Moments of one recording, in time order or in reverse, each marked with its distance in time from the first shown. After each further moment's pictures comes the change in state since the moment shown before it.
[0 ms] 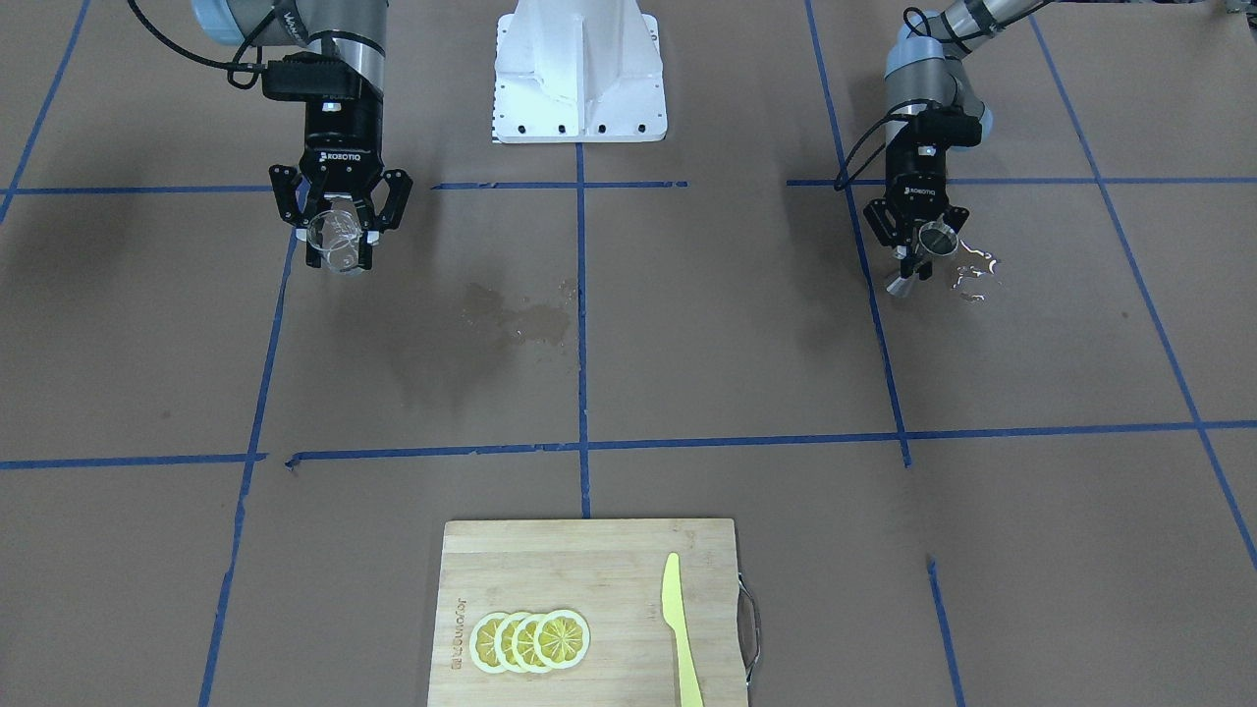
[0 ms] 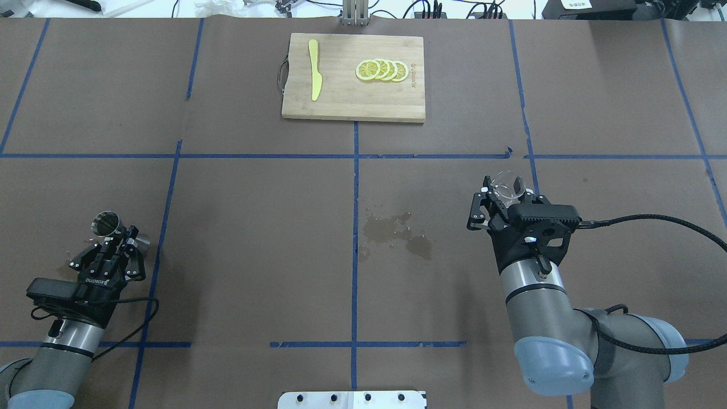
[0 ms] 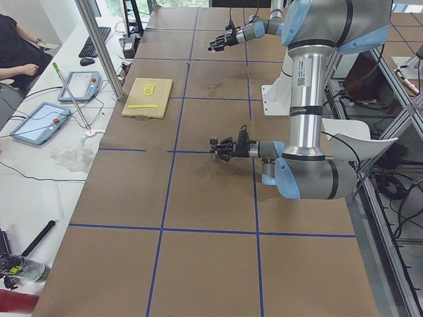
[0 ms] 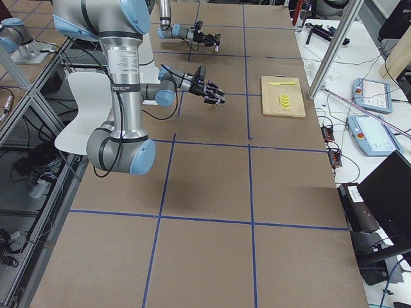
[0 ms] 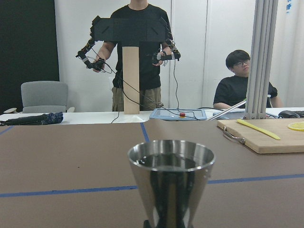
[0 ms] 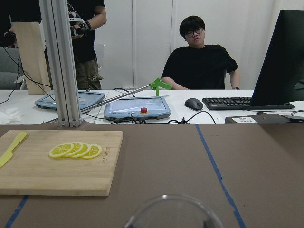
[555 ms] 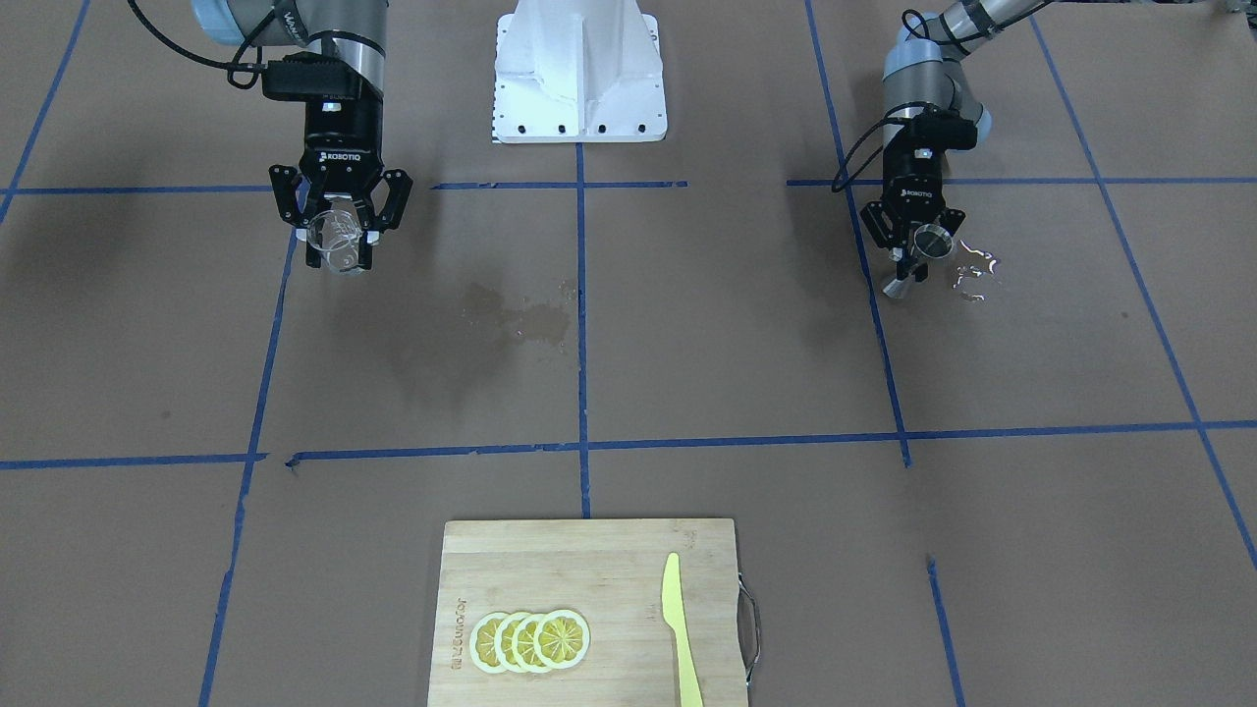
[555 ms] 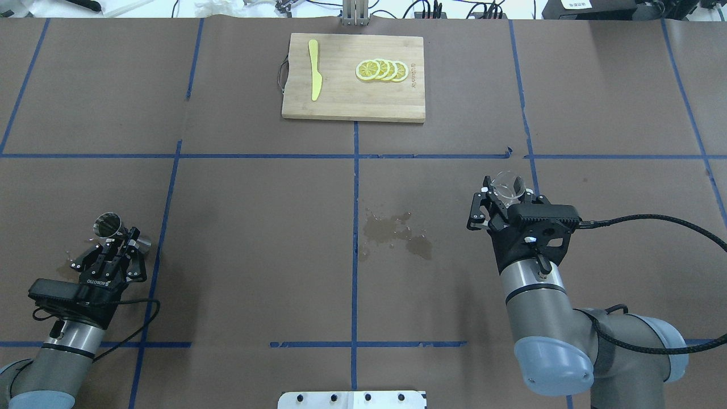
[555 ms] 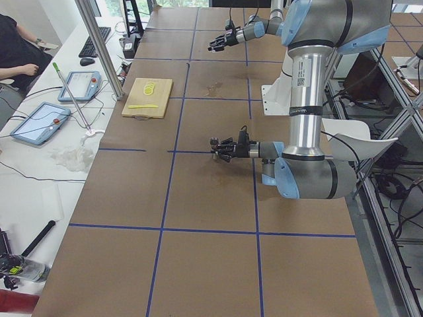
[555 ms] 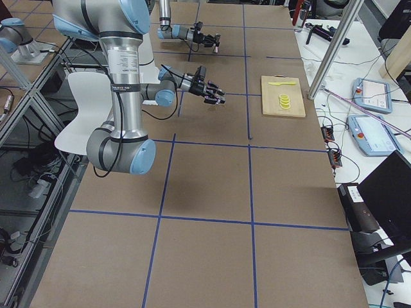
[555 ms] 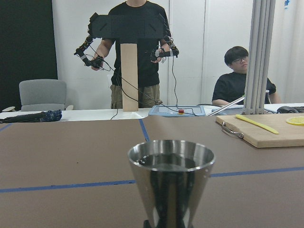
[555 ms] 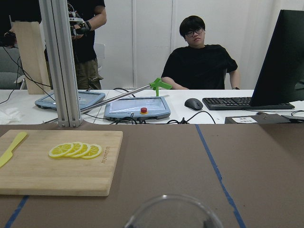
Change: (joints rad) left arm 0.005 -0.008 0.013 0.000 -0.004 -0.001; right arm 0.000 0.000 0.000 0.000 0.000 0.000
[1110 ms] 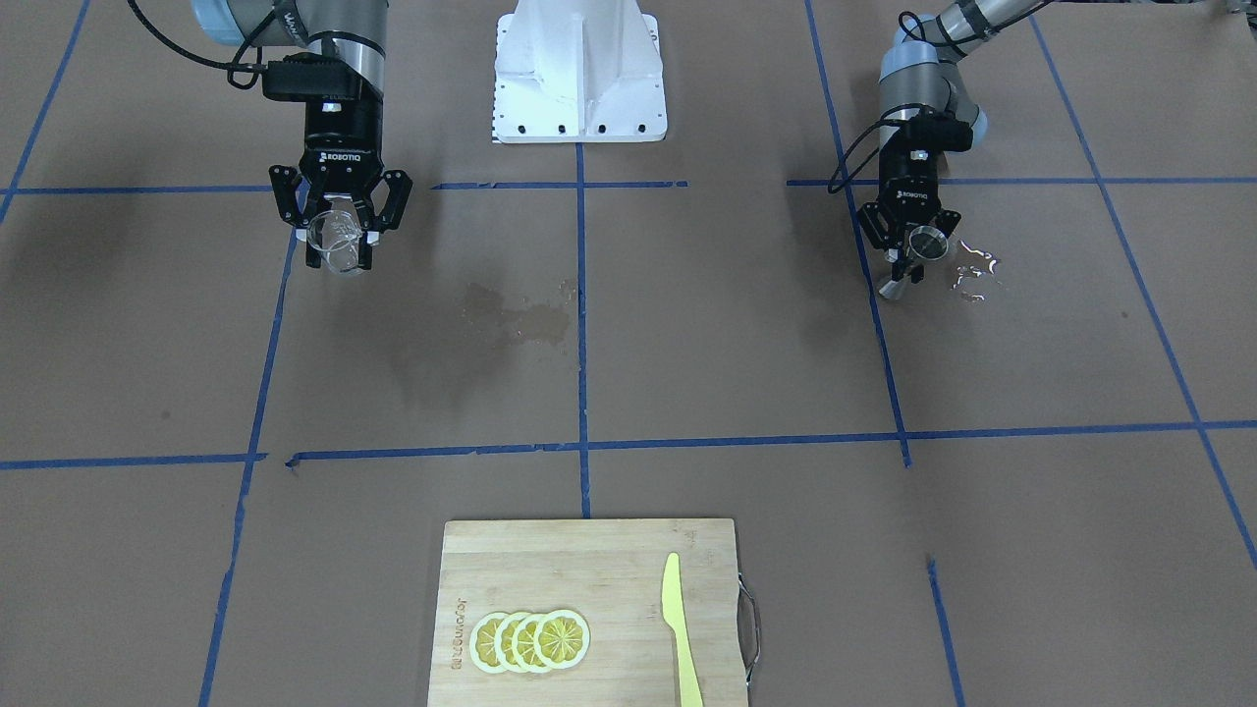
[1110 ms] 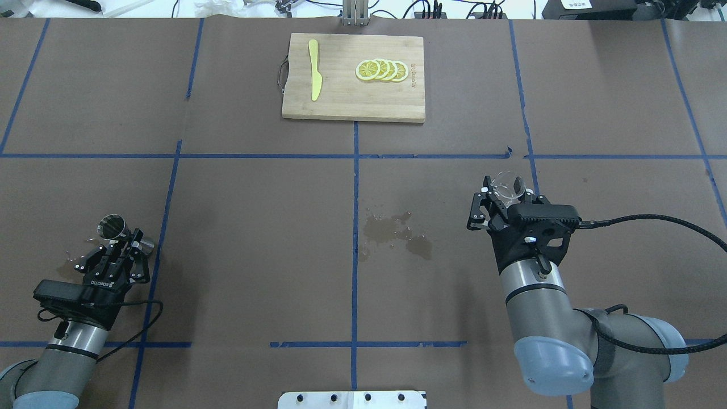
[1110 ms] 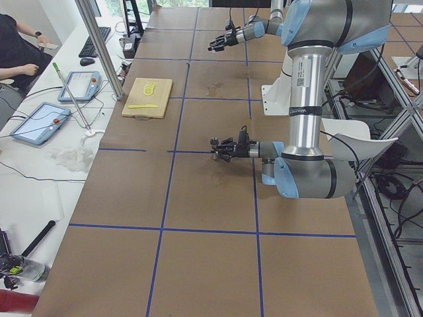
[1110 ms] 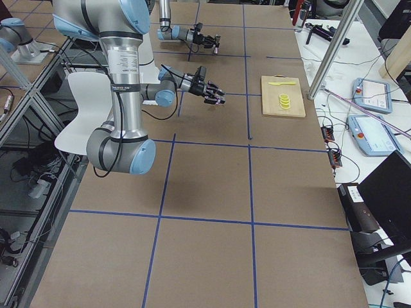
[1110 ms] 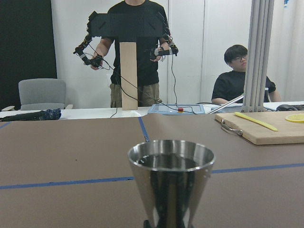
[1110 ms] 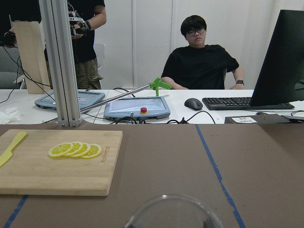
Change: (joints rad) left arm 0.001 -0.013 0.010 0.000 0.002 0.000; right arm 0.000 0.000 -0.001 -0.001 0.000 0.000
